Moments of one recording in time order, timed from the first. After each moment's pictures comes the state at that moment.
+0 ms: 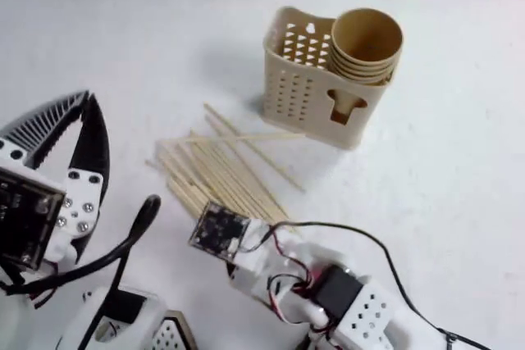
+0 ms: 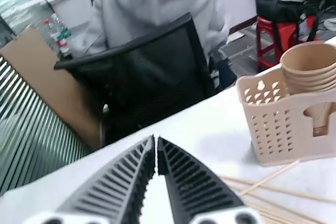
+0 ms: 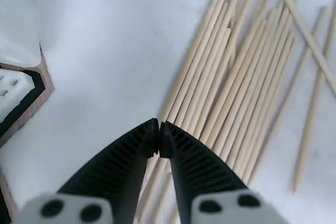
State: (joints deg) left arm 7.3 -46.1 -29.5 99.9 -21.0; right arm -55.6 -71.3 70.1 60.6 16.7
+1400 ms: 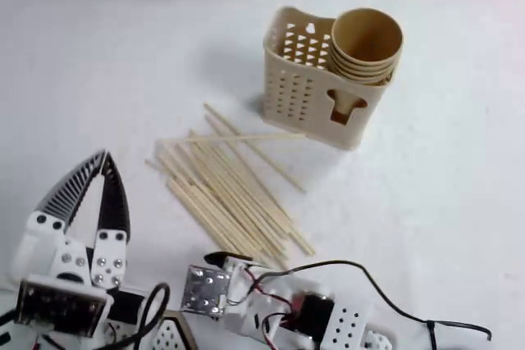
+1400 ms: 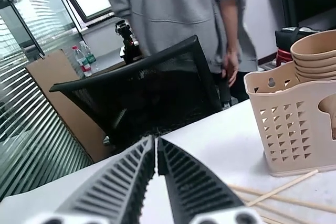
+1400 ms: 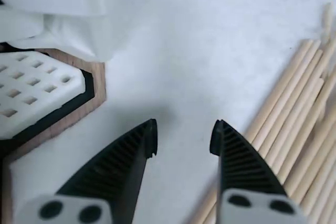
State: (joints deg) left arm 5.0 -96.1 35.9 74.1 -21.0; right arm -70.5 -71.3 96.4 27.6 16.7
